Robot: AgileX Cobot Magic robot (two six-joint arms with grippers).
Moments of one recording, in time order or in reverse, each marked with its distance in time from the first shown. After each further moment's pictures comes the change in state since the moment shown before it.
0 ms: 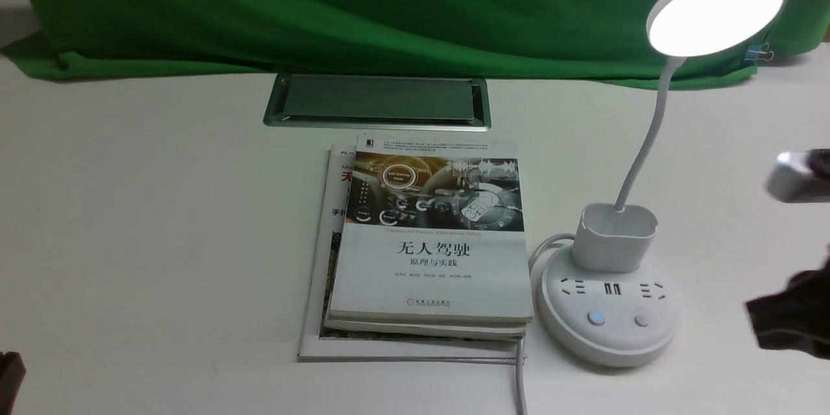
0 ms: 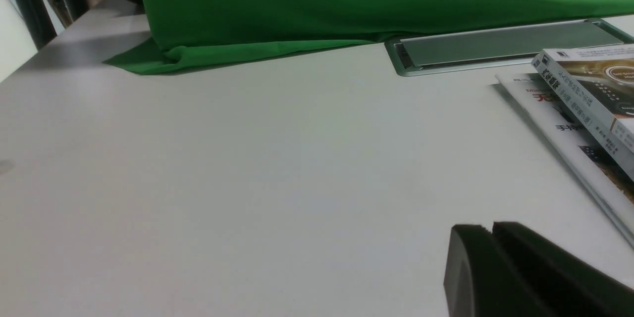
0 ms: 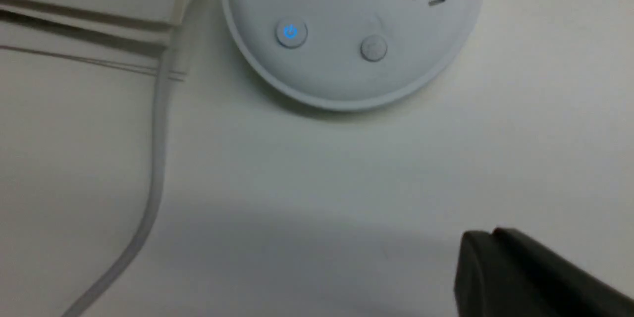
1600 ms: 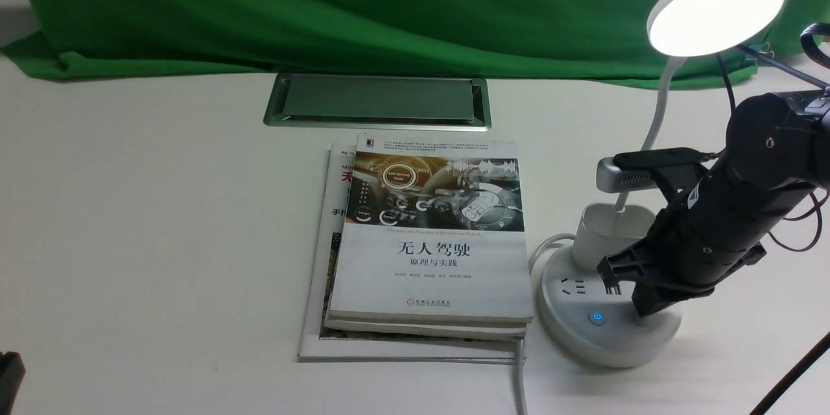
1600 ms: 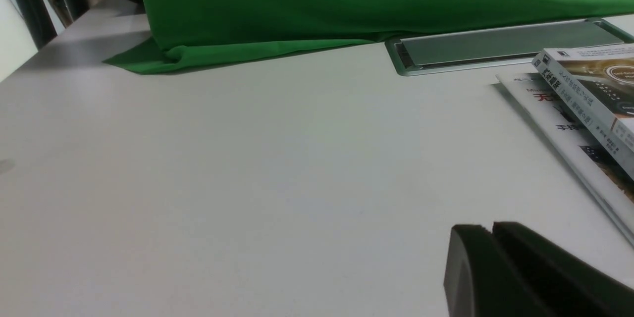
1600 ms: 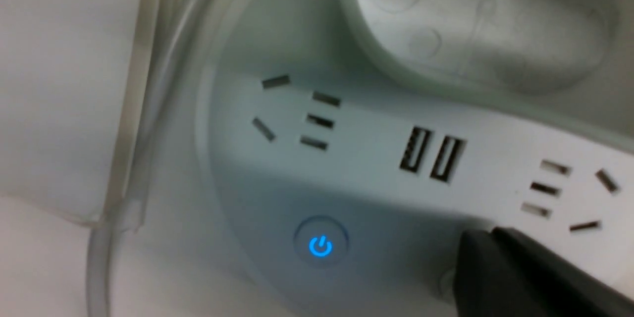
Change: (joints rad) right arm 0.083 0.547 -0.258 -0.045 -0.099 0.020; left arm 0.000 0.000 0.000 0.001 0.000 0.000
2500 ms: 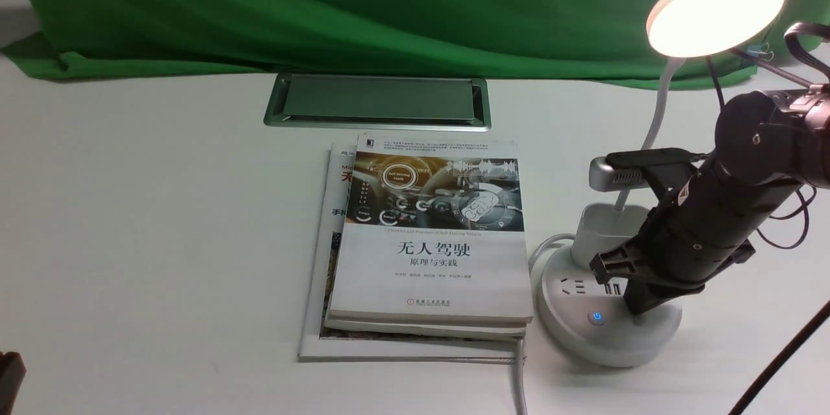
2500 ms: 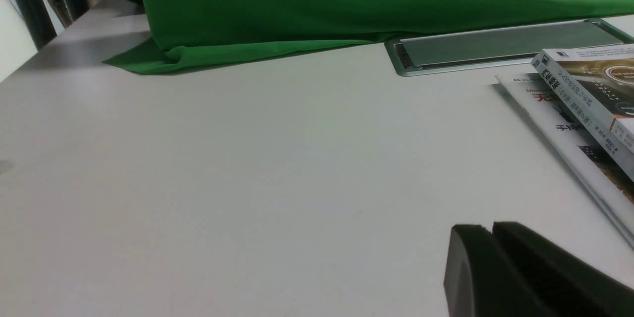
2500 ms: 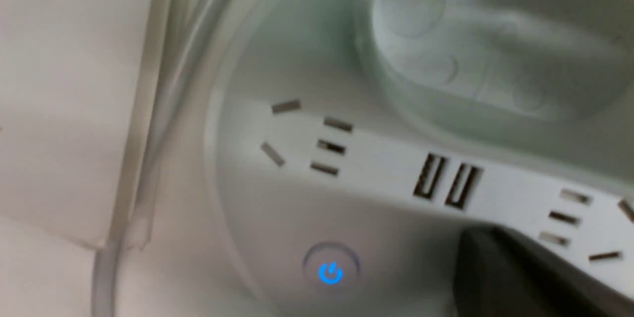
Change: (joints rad) right arm 0.000 0.034 -0.020 0.010 0.002 -0.016; left arm 0.000 0.000 0.000 0.000 0.000 -0.001
